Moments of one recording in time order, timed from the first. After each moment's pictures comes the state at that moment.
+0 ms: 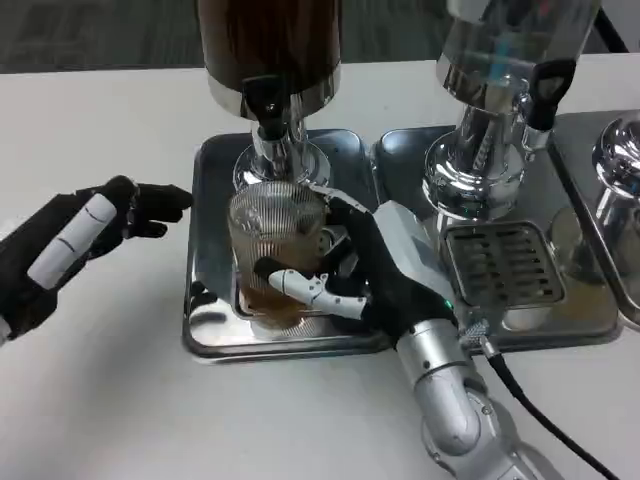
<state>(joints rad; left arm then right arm) -0.43 0.57 0.17 0.99 -0.18 -0.63 -0.79 -0.31 0.00 0.36 0.45 -0.54 -0.10 -0.28</state>
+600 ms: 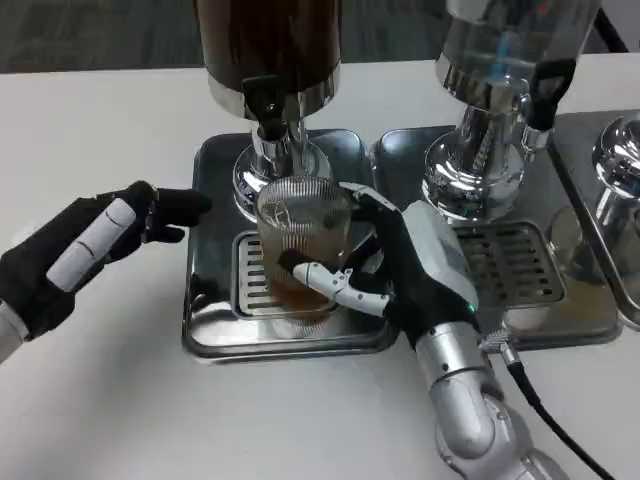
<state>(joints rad) -0.44 0.55 0.14 1.00 -0.18 -0.63 -0.79 -0.27 0.00 0.33 0.42 -0.54 -0.09 -0.32</state>
